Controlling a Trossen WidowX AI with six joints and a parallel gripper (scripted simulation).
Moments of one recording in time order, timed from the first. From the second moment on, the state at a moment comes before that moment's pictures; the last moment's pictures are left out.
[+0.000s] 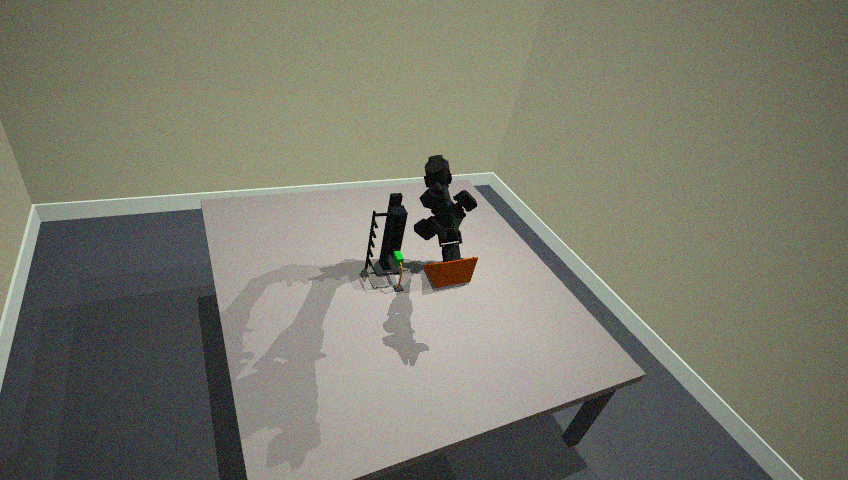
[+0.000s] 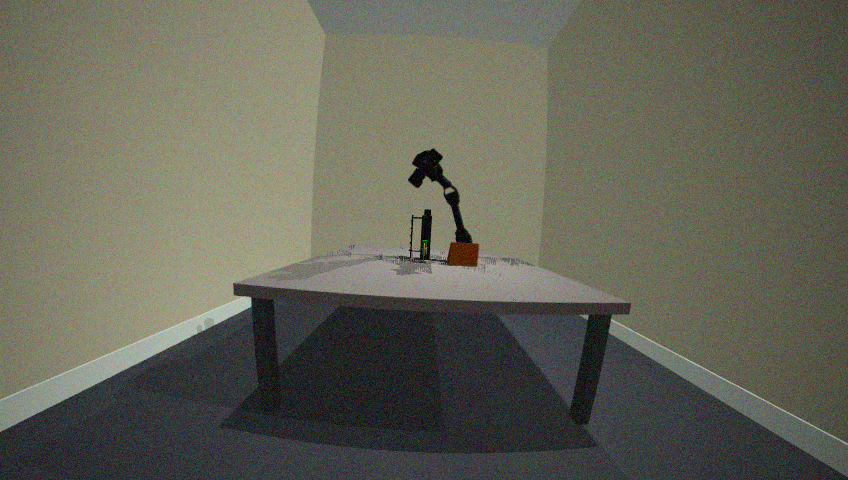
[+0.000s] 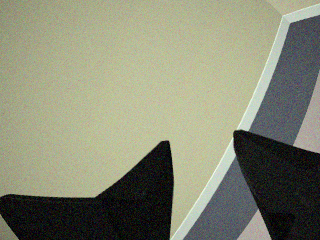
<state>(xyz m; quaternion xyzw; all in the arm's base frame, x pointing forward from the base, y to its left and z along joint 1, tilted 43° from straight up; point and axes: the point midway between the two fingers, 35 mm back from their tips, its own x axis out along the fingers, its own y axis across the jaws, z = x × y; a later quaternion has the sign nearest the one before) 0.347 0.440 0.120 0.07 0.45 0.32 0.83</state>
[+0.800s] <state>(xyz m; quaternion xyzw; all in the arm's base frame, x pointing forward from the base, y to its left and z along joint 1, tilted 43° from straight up) 0.273 0.090 0.036 -0.54 0.69 0.21 0.44</state>
